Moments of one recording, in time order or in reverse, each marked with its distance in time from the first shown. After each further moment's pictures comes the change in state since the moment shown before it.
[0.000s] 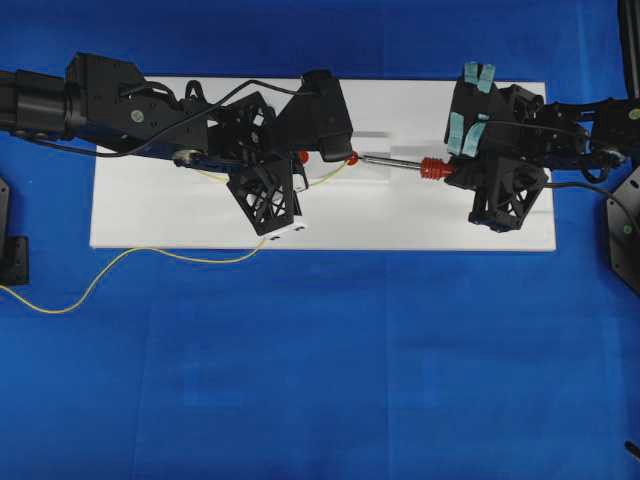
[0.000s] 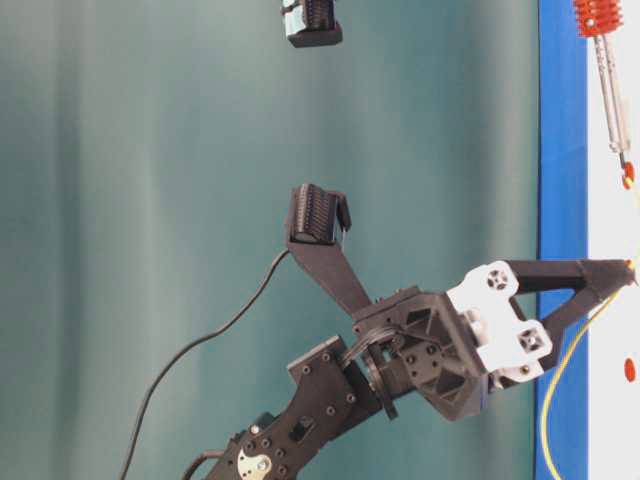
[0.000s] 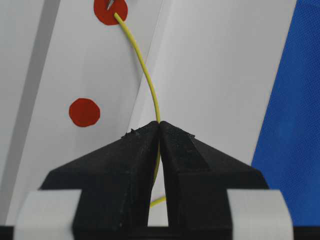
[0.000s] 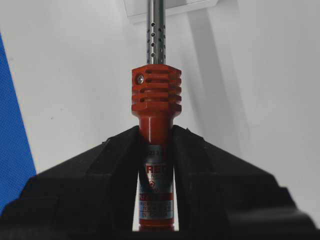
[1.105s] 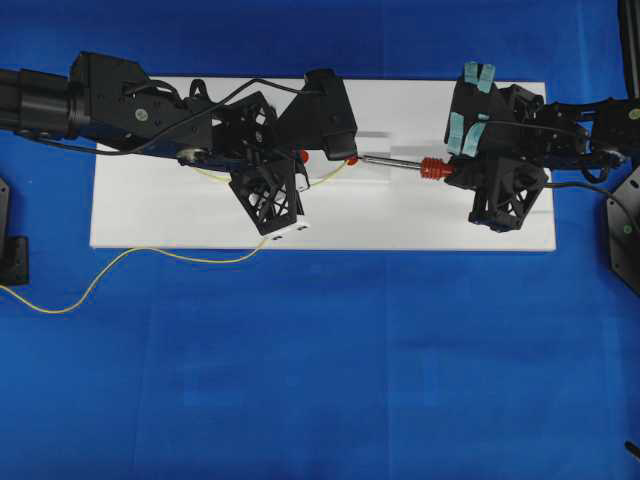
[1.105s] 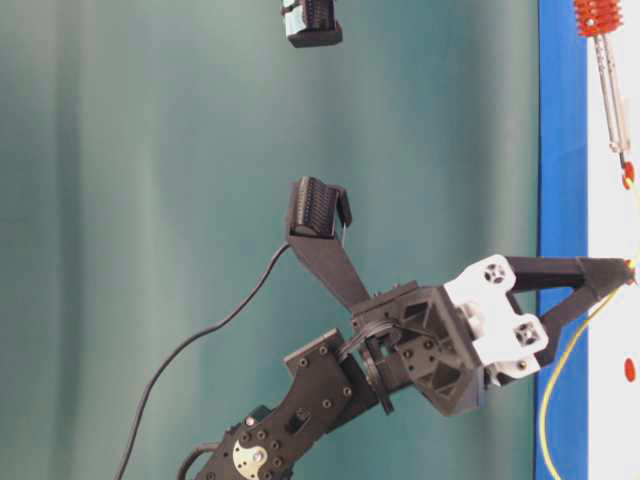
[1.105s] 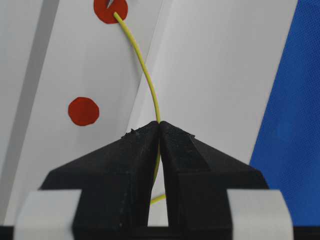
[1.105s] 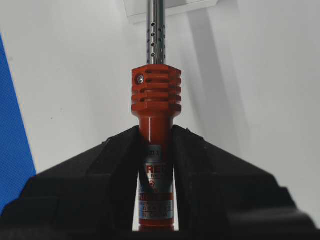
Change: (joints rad) left arm 0.000 0.008 -0.020 0.000 0.029 -0.012; right arm 0.000 -0.002 0.000 0.000 0.000 0.000
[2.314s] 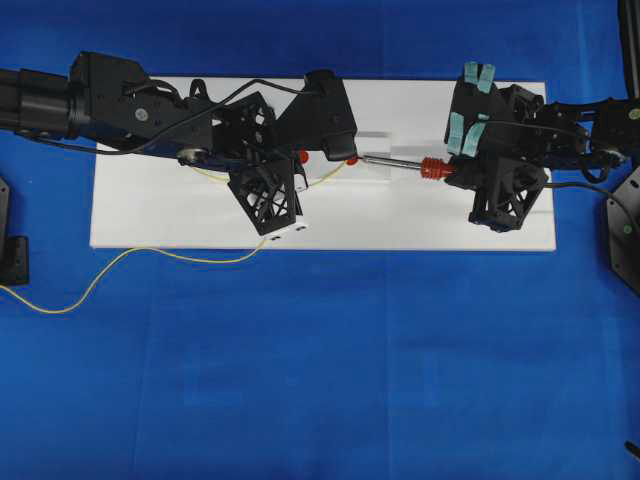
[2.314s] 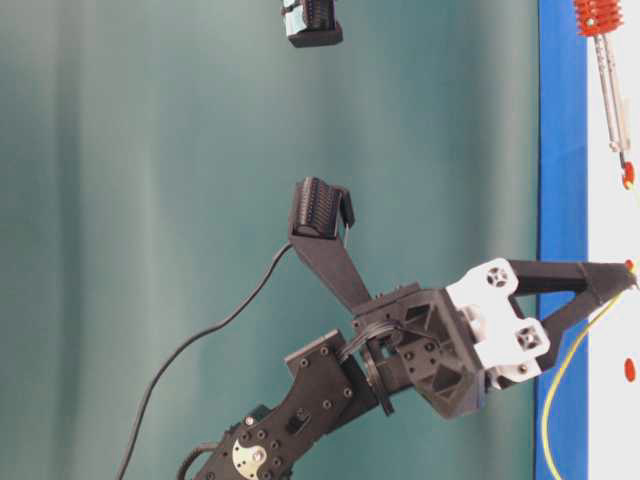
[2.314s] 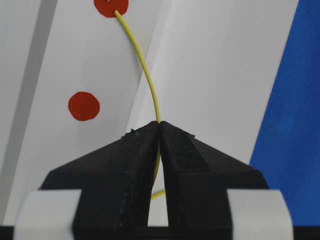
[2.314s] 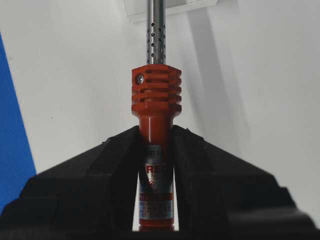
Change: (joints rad) left arm -0.002 0.000 -0.002 0.000 0.017 0.002; right arm 0.000 0.002 0.000 0.000 0.002 0.000
